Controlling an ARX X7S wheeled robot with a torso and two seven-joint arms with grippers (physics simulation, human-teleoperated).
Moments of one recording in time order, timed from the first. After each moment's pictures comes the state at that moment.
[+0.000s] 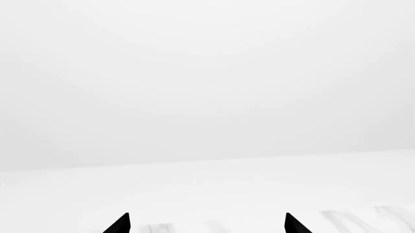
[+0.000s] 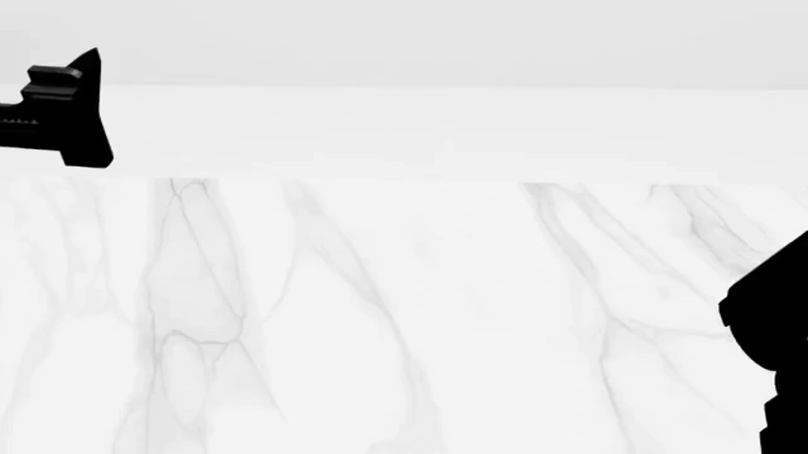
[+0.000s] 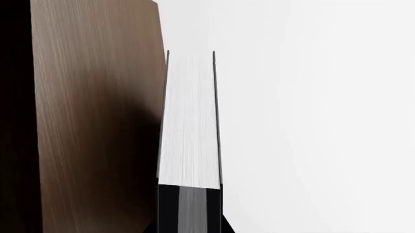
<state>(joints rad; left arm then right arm) -1.04 -0.34 0.01 0.25 -0.58 -1.24 -0.17 1.45 0.37 -1.12 1.31 0.10 1.27 0.25</state>
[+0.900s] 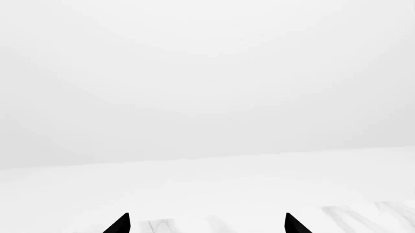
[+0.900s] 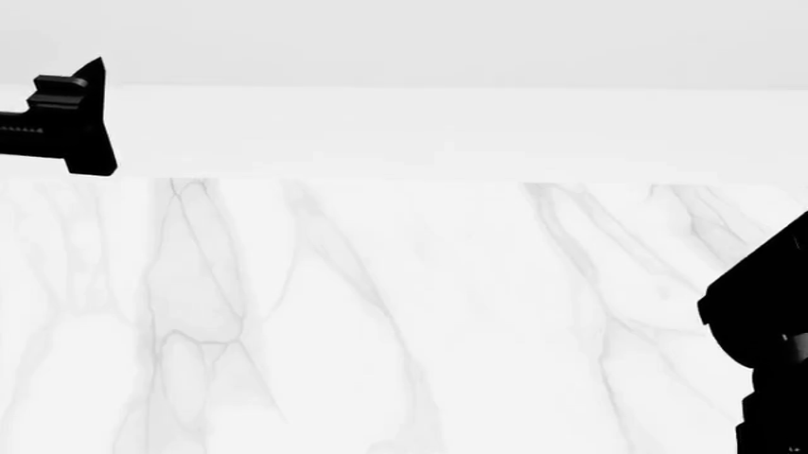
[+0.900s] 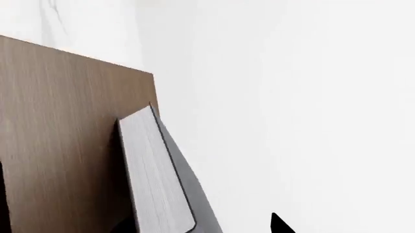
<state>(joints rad) -1.02 -0.35 0.02 0.24 -0.59 -1.22 -0.18 1.45 0.34 -1.06 1.31 0.04 1.14 0.30</state>
